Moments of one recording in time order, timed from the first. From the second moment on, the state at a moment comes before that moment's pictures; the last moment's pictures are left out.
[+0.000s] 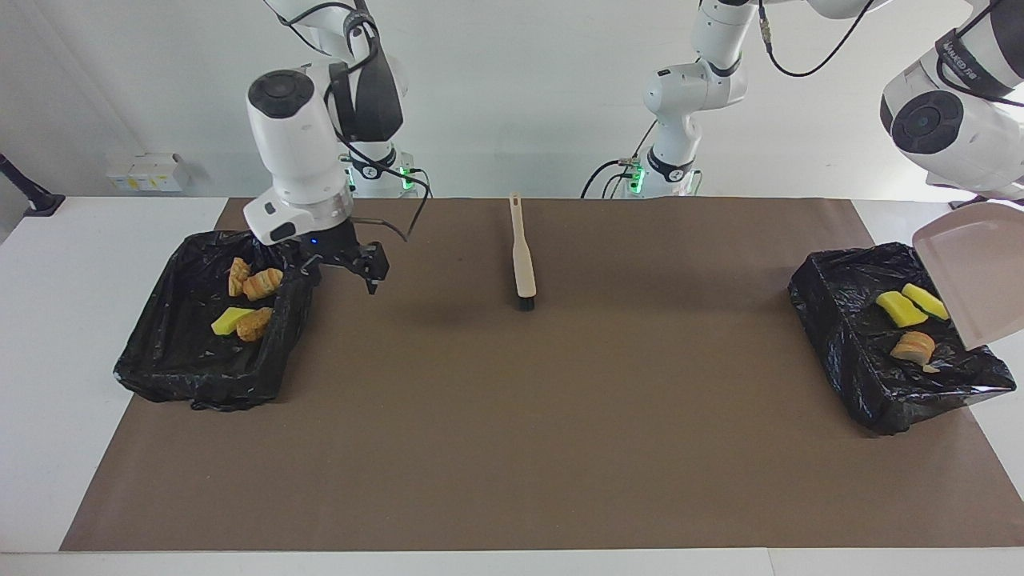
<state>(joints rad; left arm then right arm) 0.11 0.10 -0.01 -1.64 1.16 1.80 1.51 0.11 0.06 0.02 -1.73 -0.07 1.84 0.32</state>
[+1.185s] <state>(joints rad) -0.05 0.10 -0.03 -1.69 0.19 1.60 0.73 0.09 -0.11 -0.15 -1.63 -0.04 1.50 0.03</state>
